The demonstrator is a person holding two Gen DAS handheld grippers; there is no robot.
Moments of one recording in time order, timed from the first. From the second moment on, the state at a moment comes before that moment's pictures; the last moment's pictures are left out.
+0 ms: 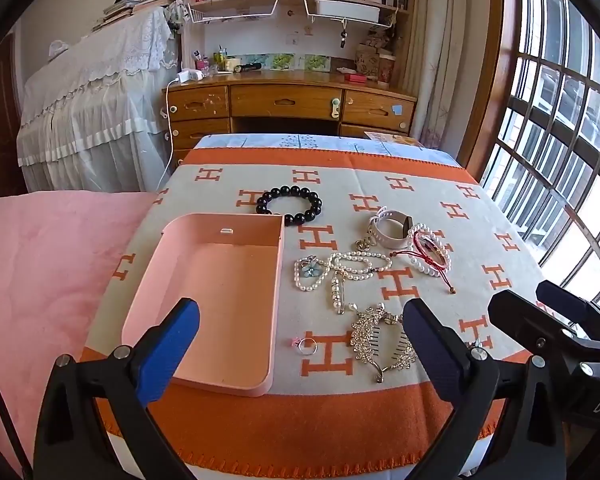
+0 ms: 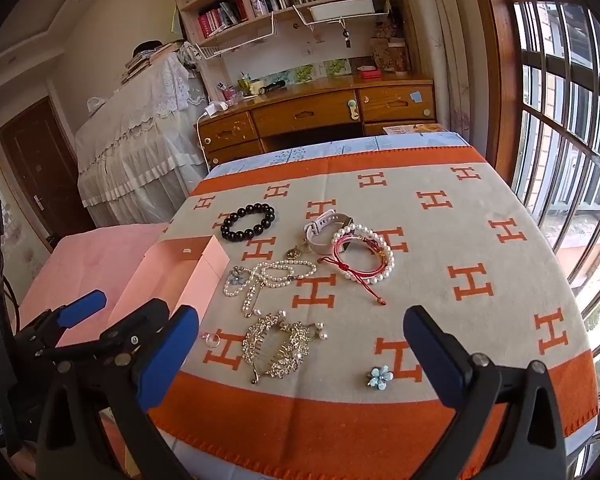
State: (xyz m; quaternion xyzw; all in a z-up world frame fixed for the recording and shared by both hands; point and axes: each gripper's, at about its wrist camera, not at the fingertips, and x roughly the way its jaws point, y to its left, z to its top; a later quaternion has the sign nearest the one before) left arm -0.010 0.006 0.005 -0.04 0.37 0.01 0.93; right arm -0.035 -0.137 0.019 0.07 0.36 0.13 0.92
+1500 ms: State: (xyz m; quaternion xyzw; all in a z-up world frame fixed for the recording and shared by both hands) left arm -0.023 0.011 0.013 -0.06 0.36 0.02 0.93; right arm -0.046 -0.128 0.031 0.06 0.33 0.13 0.93
